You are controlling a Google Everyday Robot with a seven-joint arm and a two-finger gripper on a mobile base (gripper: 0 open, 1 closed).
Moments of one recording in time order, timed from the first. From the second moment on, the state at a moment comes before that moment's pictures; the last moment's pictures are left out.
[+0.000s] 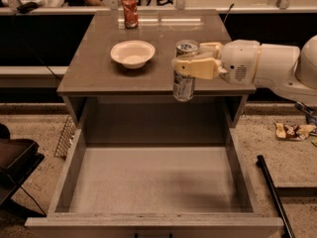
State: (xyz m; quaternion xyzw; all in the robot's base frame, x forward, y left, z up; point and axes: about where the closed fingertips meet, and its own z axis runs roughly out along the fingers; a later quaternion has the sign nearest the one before) arm 0.561 -0.070 0.963 -0.40 0.63 0.37 0.56
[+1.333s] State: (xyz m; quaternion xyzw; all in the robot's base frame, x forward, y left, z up) arm 0.514 0.082 0.781 -0.47 0.57 0.43 0.52
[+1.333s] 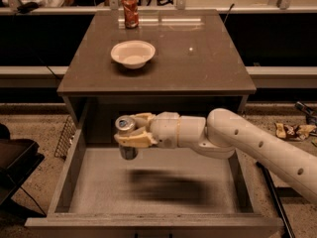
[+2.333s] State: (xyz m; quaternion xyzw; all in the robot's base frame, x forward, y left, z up) arm 0.494 0.117 0.694 -0.43 0.59 0.44 0.53
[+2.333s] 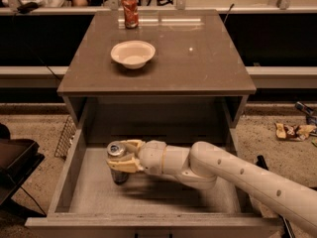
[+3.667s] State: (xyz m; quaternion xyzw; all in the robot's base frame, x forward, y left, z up) arm 0.490 0.126 0.683 -0.44 0.59 0.43 0.52
